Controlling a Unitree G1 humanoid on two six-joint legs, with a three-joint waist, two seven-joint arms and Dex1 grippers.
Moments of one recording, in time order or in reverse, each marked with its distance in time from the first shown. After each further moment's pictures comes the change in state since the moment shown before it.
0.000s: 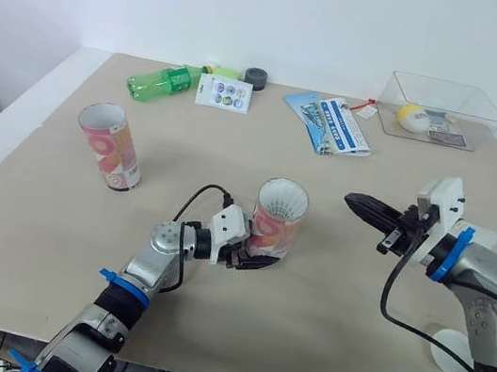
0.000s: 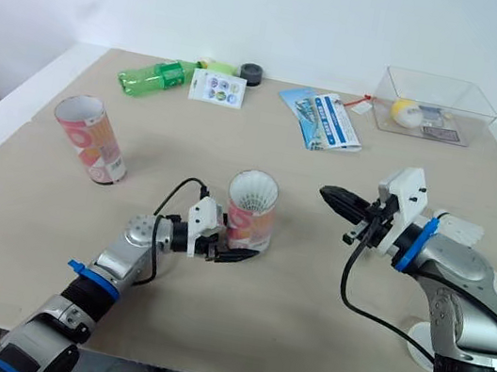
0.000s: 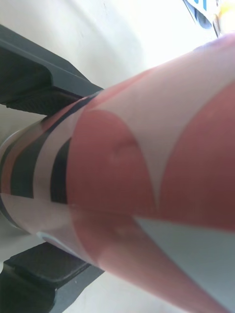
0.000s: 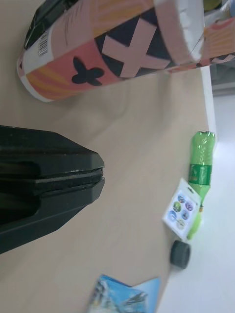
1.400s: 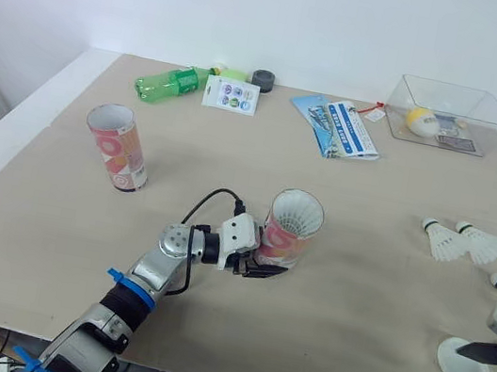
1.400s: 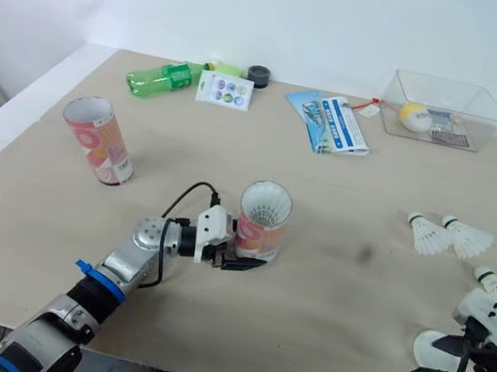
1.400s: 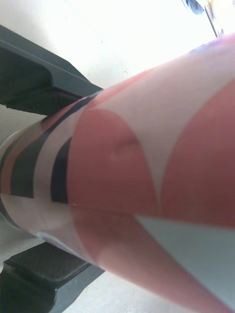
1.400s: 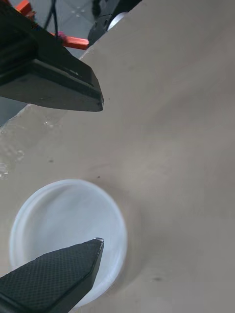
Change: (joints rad) left arm -0.020 -0.017 -0.048 0.015 0.019 -0.027 -0.013; right arm 0.770 -0.541 -0.360 -0.007 -0.190 0.275 0.496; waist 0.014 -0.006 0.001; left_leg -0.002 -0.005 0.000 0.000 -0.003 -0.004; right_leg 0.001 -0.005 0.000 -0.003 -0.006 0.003
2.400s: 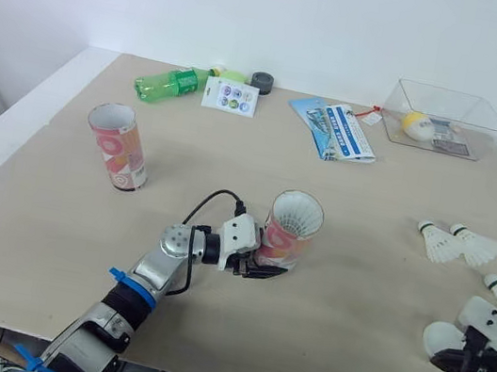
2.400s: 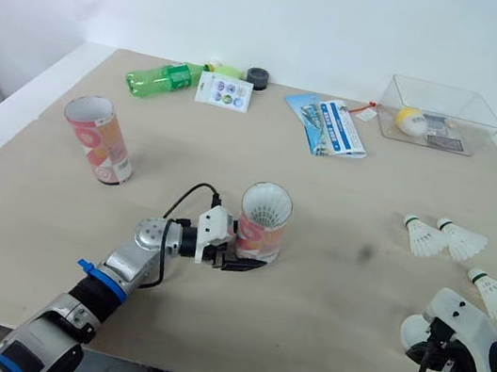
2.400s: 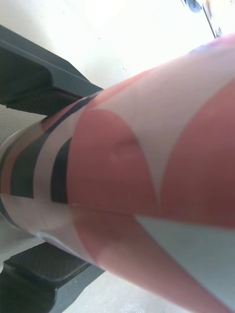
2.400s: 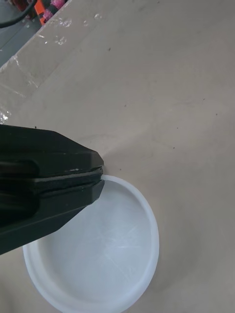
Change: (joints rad) left arm -0.014 0.000 0.000 0.038 0.000 -0.010 -0.007; right arm -0.118 0.045 0.172 -0.035 -0.133 -0.070 -0.121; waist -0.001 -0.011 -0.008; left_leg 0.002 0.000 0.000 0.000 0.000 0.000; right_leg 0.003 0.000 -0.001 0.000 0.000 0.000
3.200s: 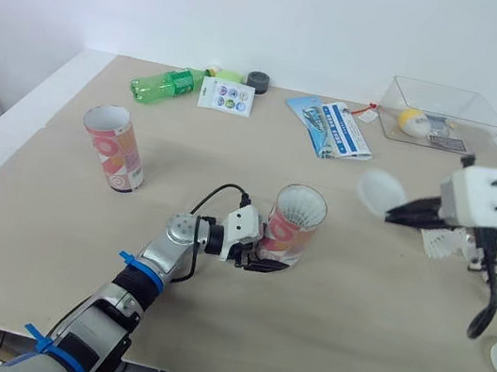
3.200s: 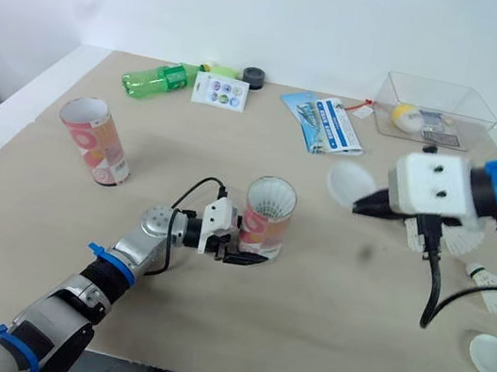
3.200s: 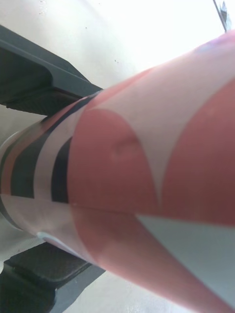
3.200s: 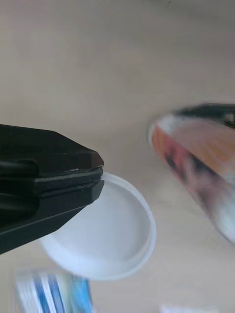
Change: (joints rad) left arm -0.126 -0.004 0.015 0.189 -0.029 -0.036 -0.072; right arm -1.231 -0.012 0.528 0.145 0.018 -0.574 0.322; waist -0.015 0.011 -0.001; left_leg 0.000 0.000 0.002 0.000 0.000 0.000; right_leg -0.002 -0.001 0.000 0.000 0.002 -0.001
